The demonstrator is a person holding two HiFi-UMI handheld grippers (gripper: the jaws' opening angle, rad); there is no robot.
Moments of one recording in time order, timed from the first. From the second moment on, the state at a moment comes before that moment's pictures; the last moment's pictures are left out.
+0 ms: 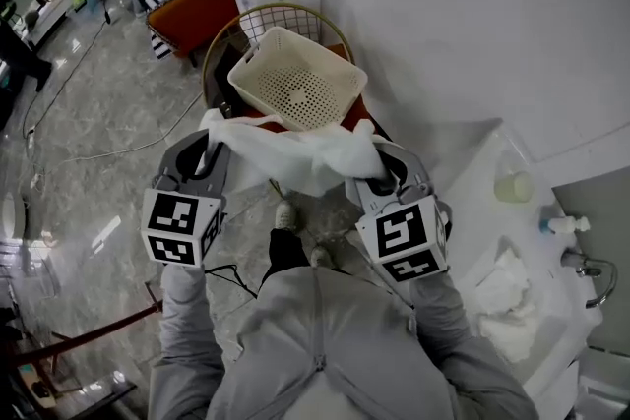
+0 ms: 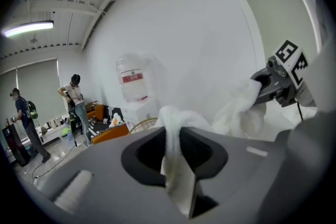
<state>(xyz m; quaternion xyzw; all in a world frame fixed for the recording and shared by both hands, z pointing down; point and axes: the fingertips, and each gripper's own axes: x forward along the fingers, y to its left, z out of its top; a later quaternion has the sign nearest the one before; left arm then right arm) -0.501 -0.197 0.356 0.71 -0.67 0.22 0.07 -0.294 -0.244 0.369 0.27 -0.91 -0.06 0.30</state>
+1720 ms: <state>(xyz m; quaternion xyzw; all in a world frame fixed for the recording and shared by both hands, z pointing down) -0.542 -0.500 0.551 0.82 -0.43 0.35 0.16 -0.407 -0.473 0.558 0.34 -0.82 0.11 0.45</state>
